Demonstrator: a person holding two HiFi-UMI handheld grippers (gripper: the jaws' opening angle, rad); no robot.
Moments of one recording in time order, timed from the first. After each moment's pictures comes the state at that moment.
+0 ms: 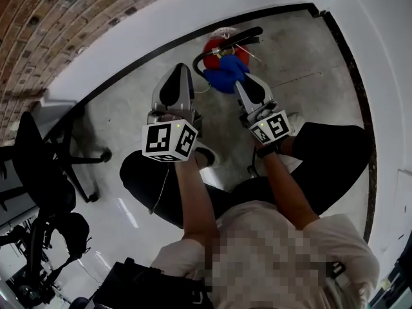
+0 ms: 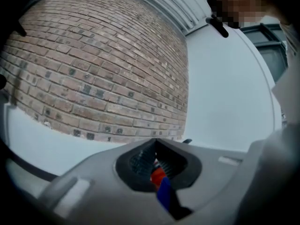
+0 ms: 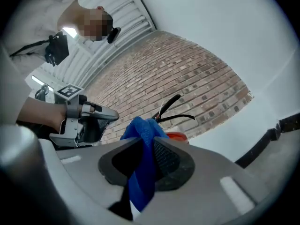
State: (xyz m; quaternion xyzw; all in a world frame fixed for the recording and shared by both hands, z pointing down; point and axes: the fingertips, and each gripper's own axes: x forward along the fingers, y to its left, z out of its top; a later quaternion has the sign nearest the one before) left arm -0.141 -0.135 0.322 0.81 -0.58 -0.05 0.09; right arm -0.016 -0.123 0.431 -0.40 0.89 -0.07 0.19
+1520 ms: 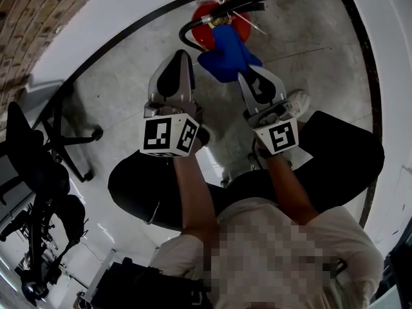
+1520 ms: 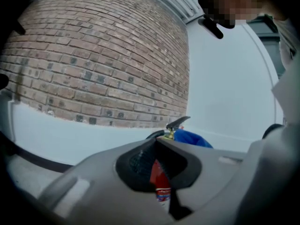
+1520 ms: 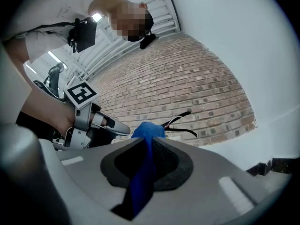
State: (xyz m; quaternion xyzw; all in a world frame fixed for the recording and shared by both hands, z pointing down) left arm -0.122 -0.125 0.384 0.80 -0.59 0.01 0.12; right arm -0.015 -0.080 0.413 -0.40 0.91 0.03 0.11
